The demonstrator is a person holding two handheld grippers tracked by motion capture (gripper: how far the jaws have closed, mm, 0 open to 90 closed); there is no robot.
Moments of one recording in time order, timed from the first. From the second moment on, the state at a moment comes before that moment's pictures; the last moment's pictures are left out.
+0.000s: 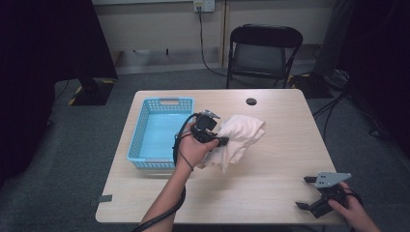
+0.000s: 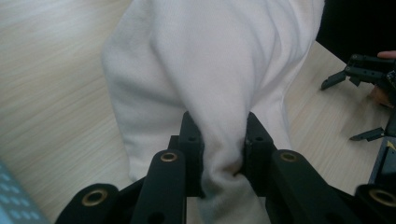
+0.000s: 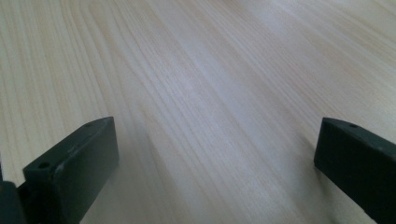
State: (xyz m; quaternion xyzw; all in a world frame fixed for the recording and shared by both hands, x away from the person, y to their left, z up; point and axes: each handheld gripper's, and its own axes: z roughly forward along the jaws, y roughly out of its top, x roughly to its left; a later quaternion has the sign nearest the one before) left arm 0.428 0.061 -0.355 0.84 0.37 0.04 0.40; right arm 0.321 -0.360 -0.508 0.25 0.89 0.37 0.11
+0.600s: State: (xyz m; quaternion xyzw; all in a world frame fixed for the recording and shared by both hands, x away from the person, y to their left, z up) left arm 0.433 0.113 -0.325 0.81 0.41 0.07 0.41; right arm 0.321 -0.360 -0.508 0.25 0.89 0.37 0.11
